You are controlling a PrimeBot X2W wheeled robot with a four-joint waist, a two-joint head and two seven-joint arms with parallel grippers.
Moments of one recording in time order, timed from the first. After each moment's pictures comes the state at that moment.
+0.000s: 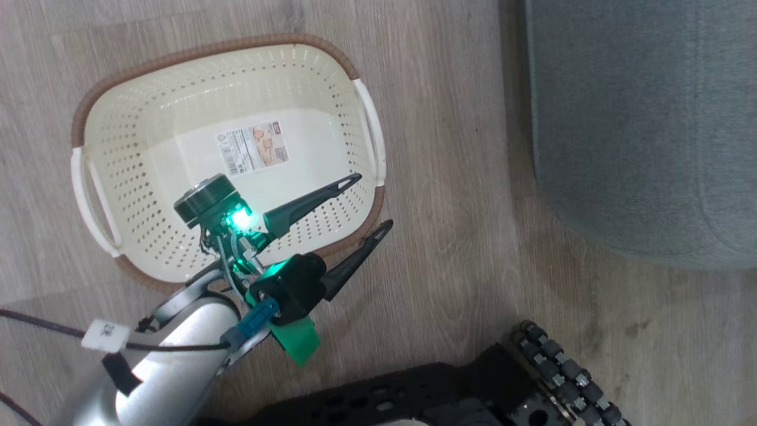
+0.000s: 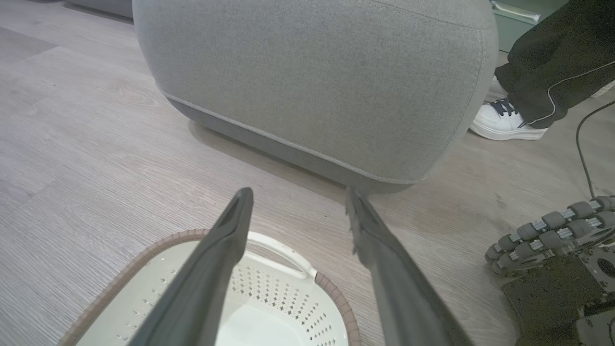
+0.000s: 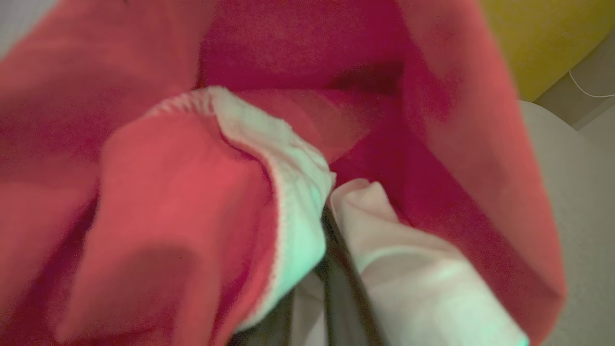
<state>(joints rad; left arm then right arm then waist) -0.50 0.41 -0.73 0.01 -0.03 -0.13 -0.26 -1.29 -0.47 -0.34 1.09 0.00 0.13 -0.11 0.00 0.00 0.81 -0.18</state>
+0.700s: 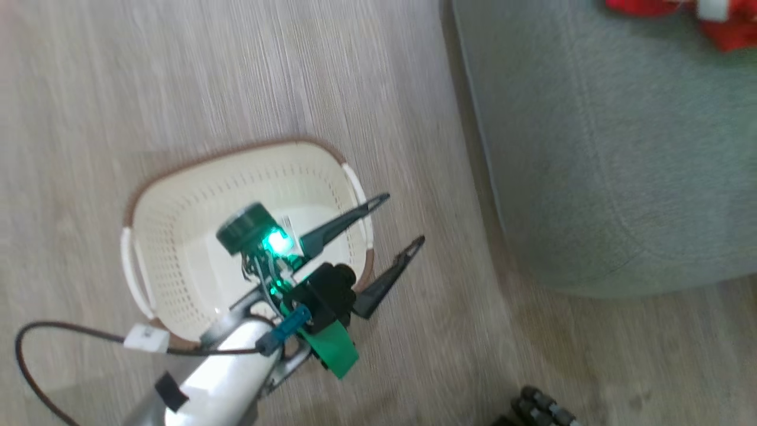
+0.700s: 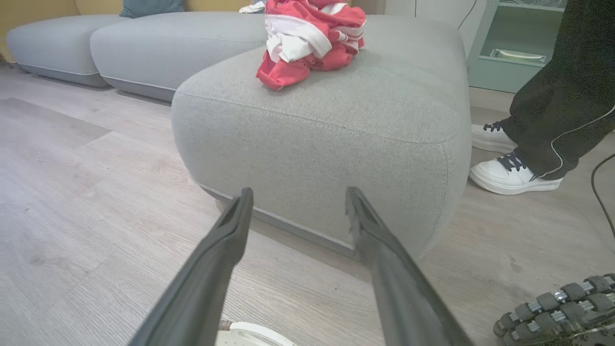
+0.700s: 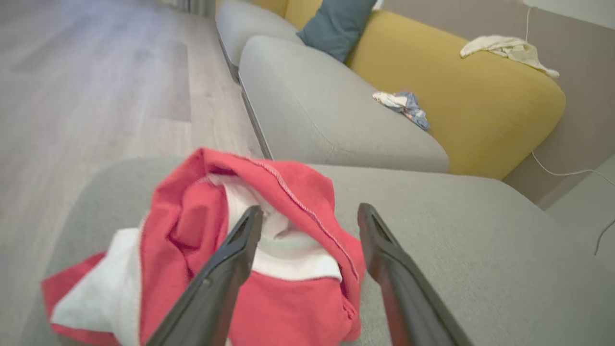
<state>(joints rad) -0.41 0.25 -0.69 0.08 -0.05 -0.13 -0.26 -1.07 -0.47 -0.10 1.02 0.10 0.13 -0.25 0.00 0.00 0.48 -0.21</state>
